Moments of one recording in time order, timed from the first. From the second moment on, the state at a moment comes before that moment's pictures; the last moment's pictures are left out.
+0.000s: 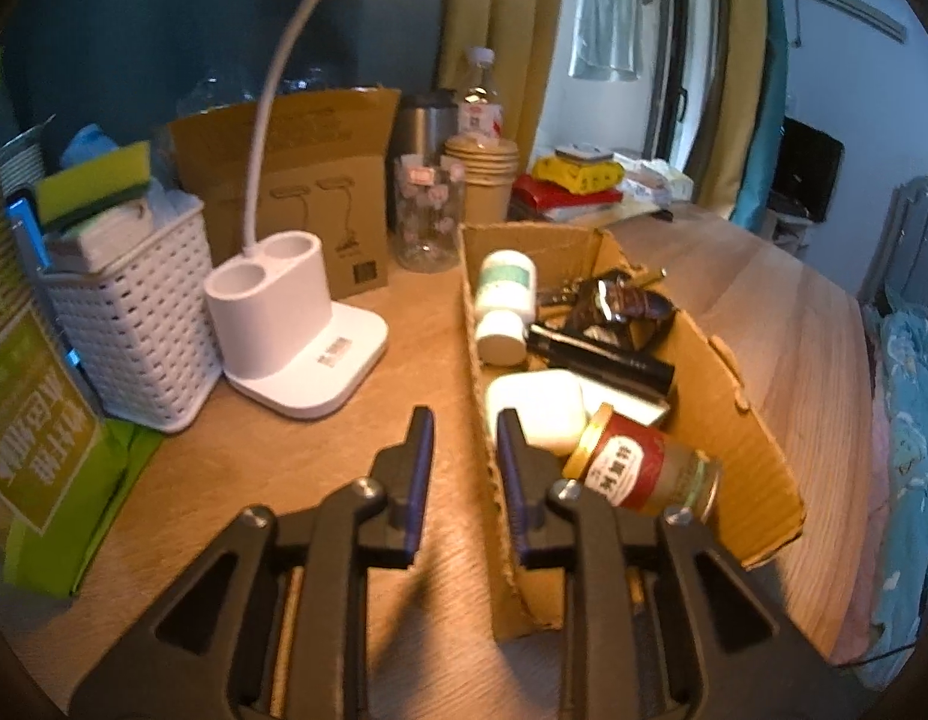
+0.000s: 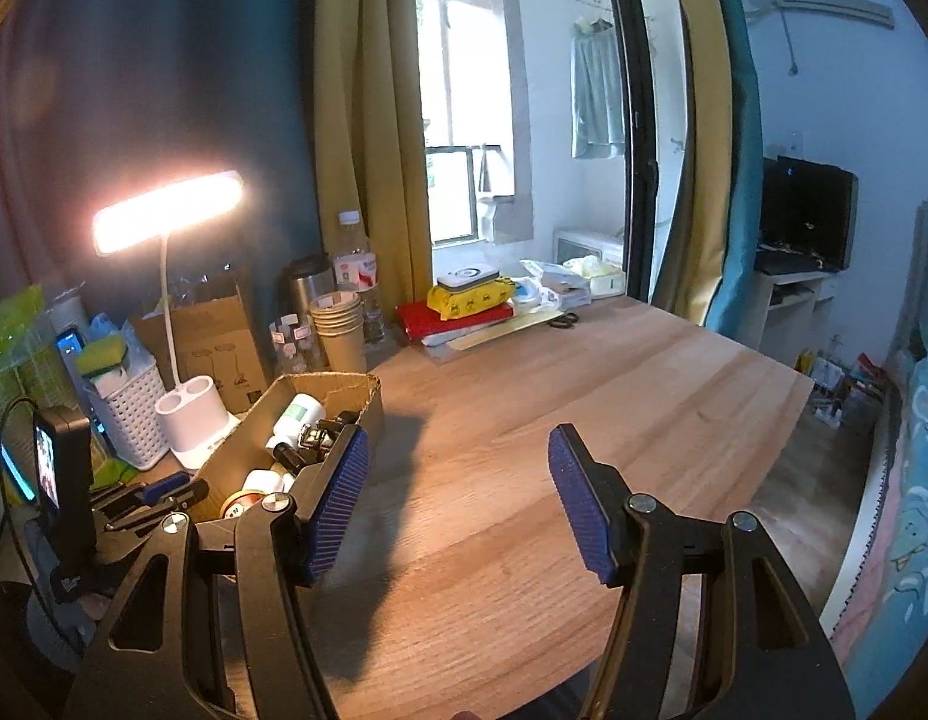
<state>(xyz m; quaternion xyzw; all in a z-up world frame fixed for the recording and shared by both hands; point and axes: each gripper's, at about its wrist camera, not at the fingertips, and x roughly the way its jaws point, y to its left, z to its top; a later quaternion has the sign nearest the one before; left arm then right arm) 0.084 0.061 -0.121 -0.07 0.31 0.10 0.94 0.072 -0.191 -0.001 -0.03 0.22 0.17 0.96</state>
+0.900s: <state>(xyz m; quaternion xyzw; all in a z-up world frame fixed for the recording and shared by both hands) -0.005 0.013 0.014 -0.05 0.16 0.05 0.98 0.003 -0.195 0.053 -0.03 0.15 0.16 0.98</state>
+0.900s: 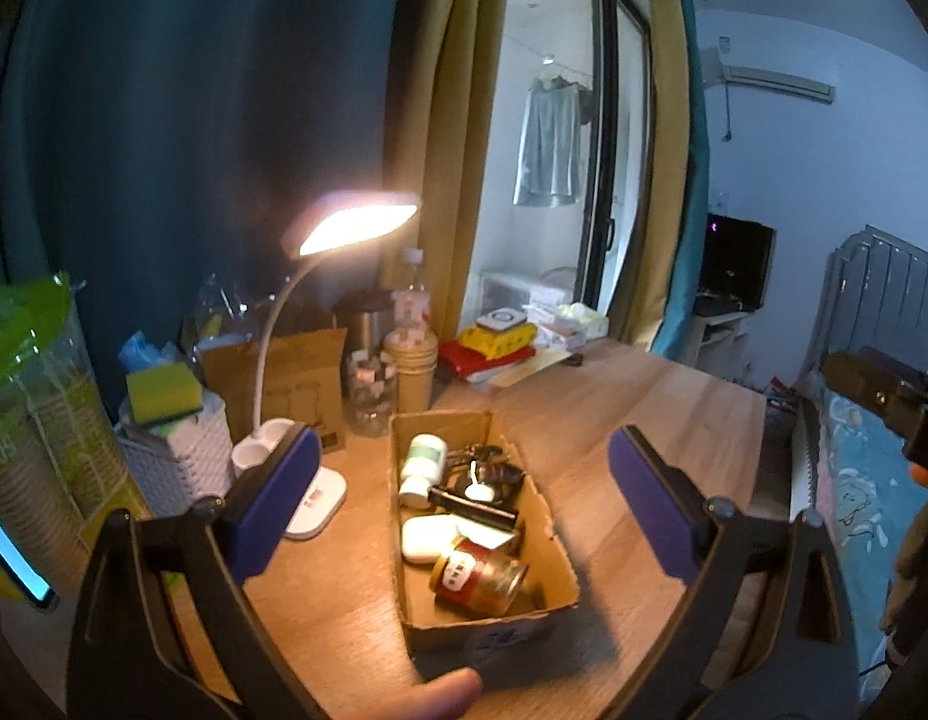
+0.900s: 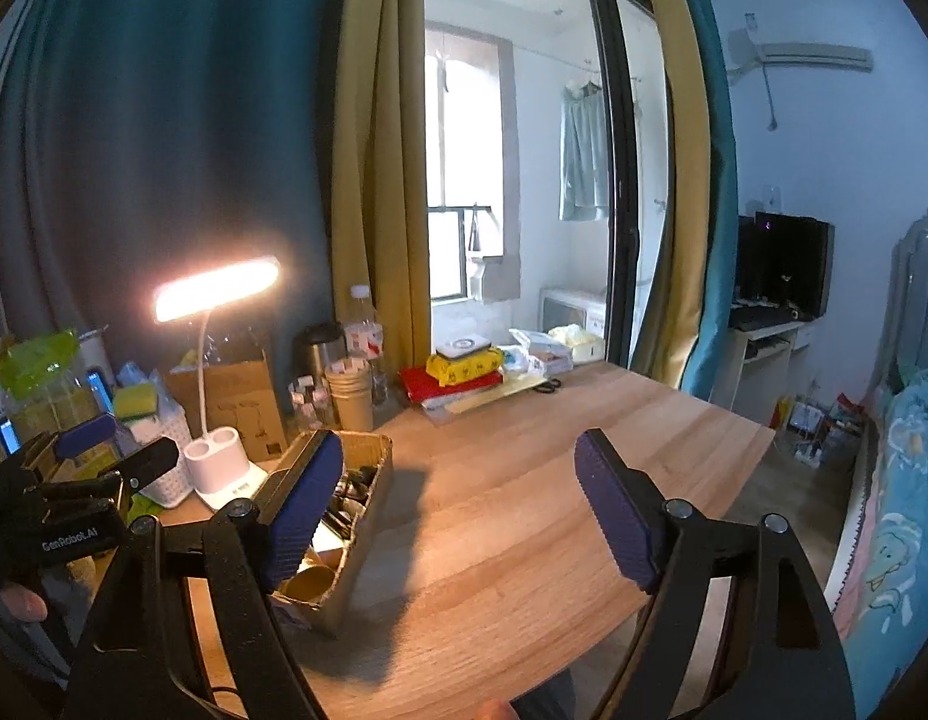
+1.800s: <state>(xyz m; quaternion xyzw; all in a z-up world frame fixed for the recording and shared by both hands) -0.026 0.001 0.037 -0.03 0.13 0.02 0.99 0.006 -0.193 0.053 -0.03 0.15 0.15 0.98</state>
